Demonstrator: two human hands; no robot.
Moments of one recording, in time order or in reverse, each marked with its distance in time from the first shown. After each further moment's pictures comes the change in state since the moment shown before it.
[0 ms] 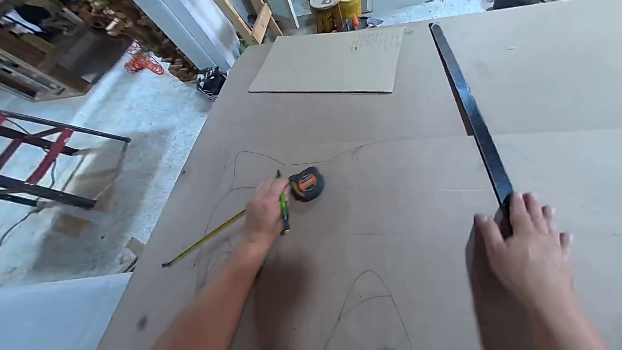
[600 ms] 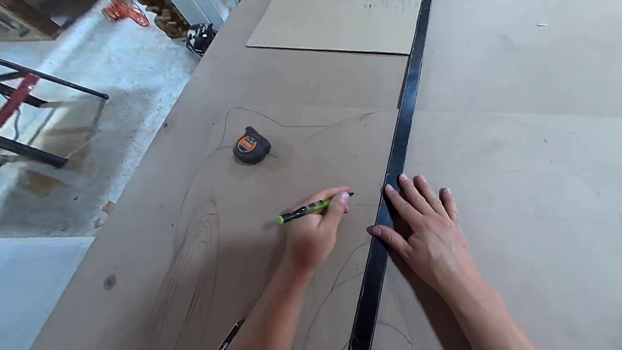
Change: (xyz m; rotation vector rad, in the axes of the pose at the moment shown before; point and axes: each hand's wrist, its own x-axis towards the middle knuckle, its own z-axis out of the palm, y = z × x) left_hand -0.068 0.127 0.001 -0.867 0.008 -0.331; right_hand -0.046 -0.085 0.064 -0.049 -0.121 -0.645
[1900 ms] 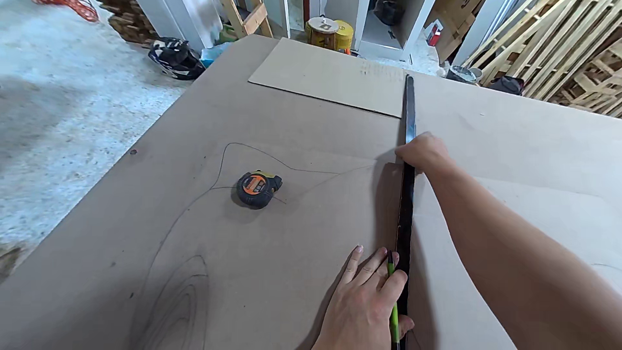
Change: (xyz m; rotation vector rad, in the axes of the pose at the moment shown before) left_hand -0.022 -0.010 0.018 0.439 -0.380 0.396; right_hand 0.264 0.004 -0.056 -0.060 -0.145 0.773
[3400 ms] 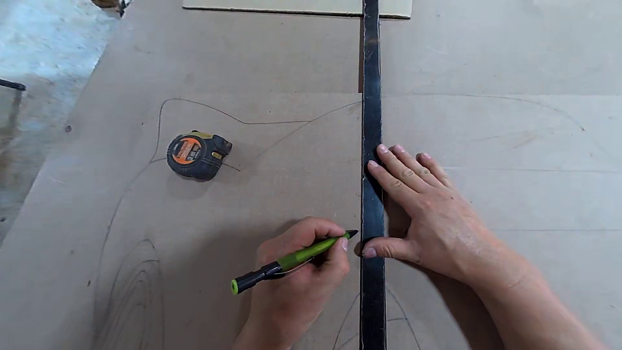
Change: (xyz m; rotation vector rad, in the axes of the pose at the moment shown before) left_hand 0.012 -0.019 -0.026 -0.512 0.312 -0.395; right_hand -0.127 0.136 0.086 0.014 0.030 -1.016
